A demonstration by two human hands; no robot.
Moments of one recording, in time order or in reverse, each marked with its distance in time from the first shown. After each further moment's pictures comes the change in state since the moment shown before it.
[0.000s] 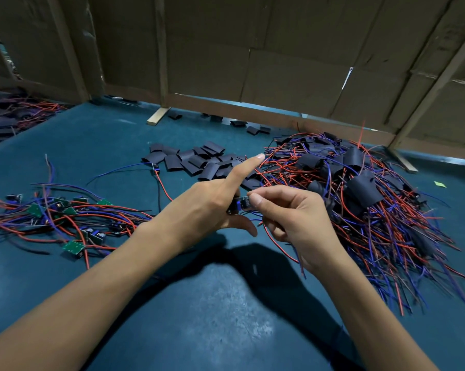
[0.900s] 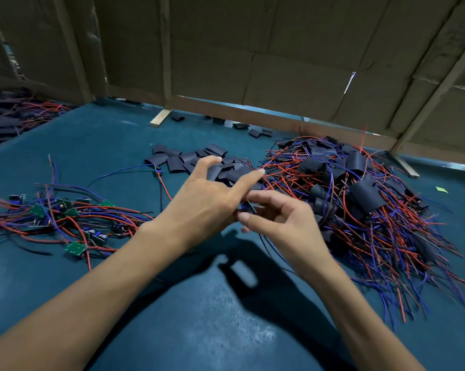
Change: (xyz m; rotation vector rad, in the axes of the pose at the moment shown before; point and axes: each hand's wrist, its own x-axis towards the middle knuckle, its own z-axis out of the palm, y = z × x) left_hand 0.005 -0.010 0.002 0.691 0.165 0.237; right_hand -0.001 0.012 0.015 -0.019 -0.068 -0.094
